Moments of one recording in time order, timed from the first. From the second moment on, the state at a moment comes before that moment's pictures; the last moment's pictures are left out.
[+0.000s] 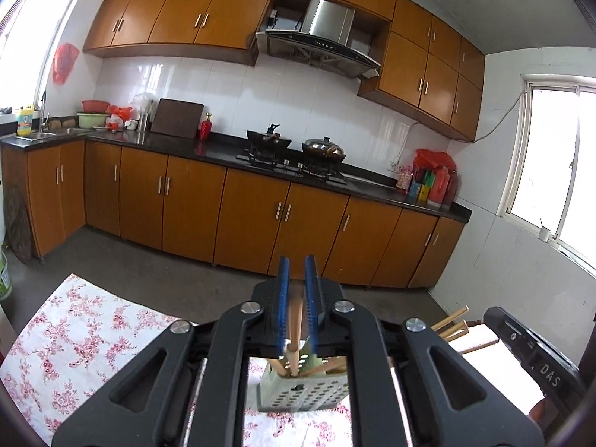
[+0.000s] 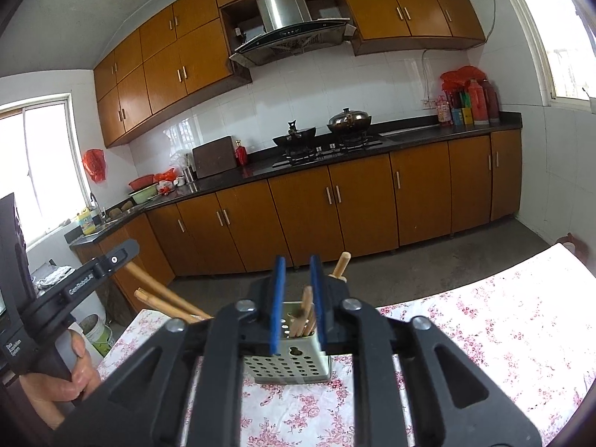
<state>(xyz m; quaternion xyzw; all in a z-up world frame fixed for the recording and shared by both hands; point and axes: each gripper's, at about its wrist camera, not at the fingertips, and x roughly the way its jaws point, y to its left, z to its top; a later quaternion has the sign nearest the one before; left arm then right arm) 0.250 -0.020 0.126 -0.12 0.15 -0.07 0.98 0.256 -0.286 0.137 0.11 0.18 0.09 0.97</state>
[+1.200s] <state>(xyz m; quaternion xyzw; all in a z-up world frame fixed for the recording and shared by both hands) 0.045 0.010 0.007 -0.01 0.15 0.01 0.99 0.049 -0.252 0.005 0.00 0.16 0.00 0.99</state>
